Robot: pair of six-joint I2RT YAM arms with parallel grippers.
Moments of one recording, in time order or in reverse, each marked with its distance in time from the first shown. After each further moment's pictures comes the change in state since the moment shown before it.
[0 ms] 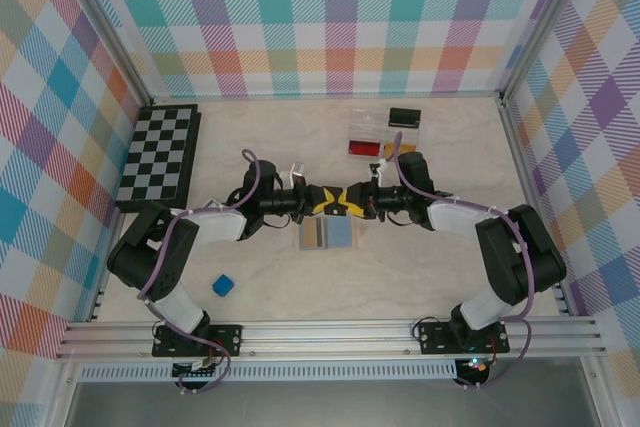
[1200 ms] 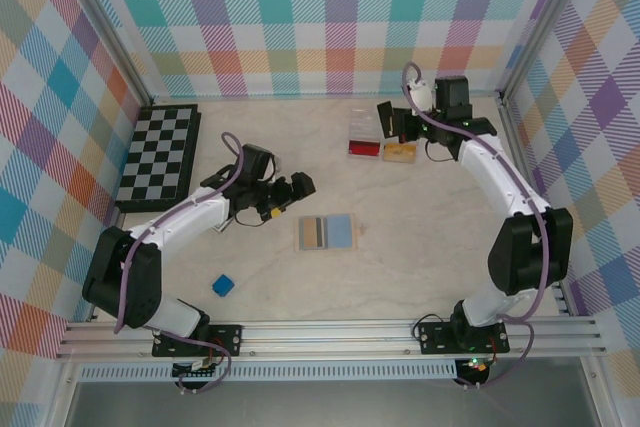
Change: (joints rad) left arm 0.051 -0.180 0.257 -0.967 -0.426 0.483; right arm -0.225 0.064 0.724 -0.743 0.544 -1.147
